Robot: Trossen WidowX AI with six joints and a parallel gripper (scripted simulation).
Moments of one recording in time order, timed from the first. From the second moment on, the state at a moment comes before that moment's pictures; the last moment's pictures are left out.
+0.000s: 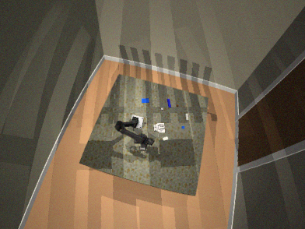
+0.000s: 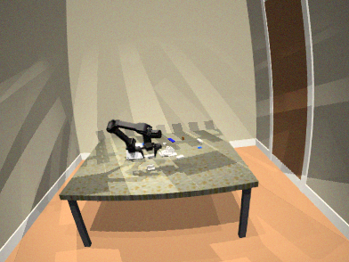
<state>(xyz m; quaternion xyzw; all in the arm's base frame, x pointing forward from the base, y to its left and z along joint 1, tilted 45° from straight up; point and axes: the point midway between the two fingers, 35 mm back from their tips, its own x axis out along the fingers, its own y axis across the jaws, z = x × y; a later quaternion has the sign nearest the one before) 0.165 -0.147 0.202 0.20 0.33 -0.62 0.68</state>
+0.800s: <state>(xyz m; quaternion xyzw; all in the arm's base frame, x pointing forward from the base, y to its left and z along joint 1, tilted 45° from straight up) 0.195 -0.121 0.188 0.12 0.42 -0.56 0.70</state>
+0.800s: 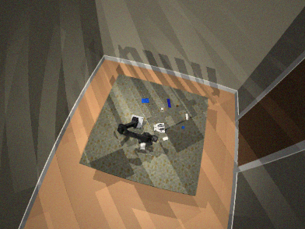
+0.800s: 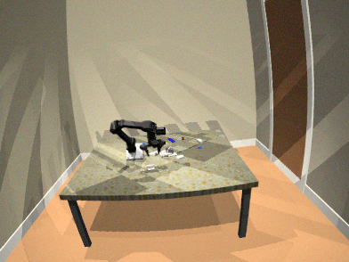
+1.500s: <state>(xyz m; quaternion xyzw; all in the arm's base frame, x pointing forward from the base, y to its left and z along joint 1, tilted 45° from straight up) 0.234 -0.081 0.148 -0.01 0.53 -0.46 0.72</state>
